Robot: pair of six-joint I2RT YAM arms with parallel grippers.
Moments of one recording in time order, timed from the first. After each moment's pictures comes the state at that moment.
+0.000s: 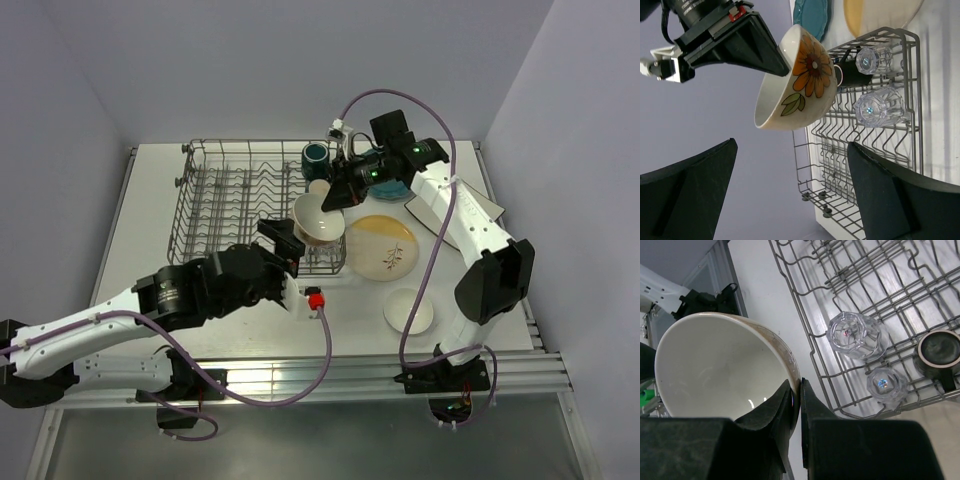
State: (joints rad) left arm -1.25 1.01 1.19 -0.62 -0.38 1.10; right arm 0.39 1.70 1.73 -0.88 -0.91 -0.14
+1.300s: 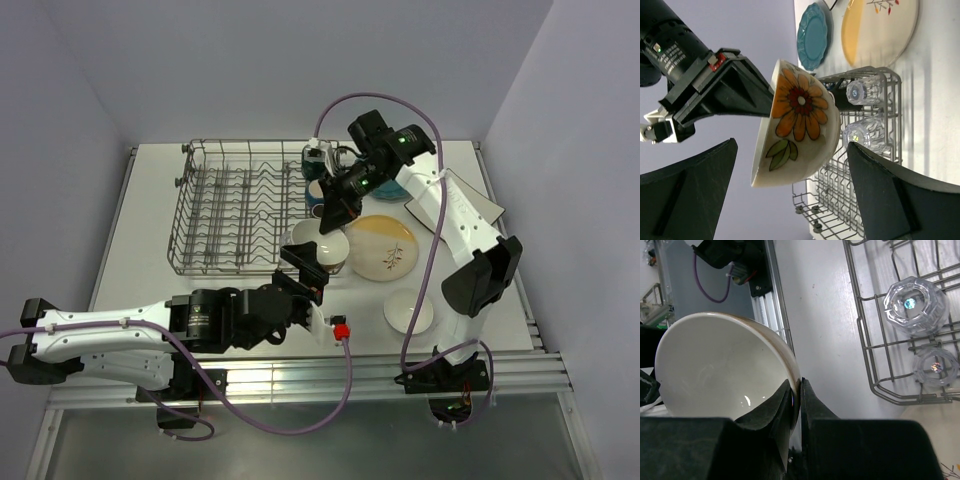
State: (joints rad) left arm -1.50 1.08 1.09 -0.43 -0.62 1.02; right arm 0.51 1.79 2.00 -1.37 -0.88 -0.40
